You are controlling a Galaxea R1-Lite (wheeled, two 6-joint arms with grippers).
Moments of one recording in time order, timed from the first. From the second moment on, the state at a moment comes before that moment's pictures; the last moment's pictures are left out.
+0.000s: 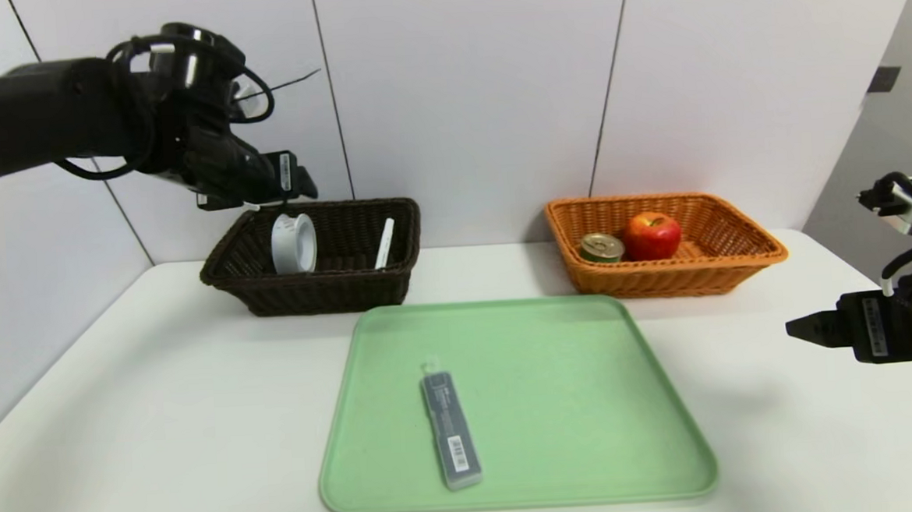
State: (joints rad) left arm -0.22 2.00 -1.97 0.54 0.13 -0.22; right arm 0.19 1.33 -0.93 0.38 -0.31 0.12
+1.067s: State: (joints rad) left arm -0.80 1.89 -1.97 1.02 0.19 -0.83; right arm 0.19 1.37 -0.86 0.24 -0.30 0.16
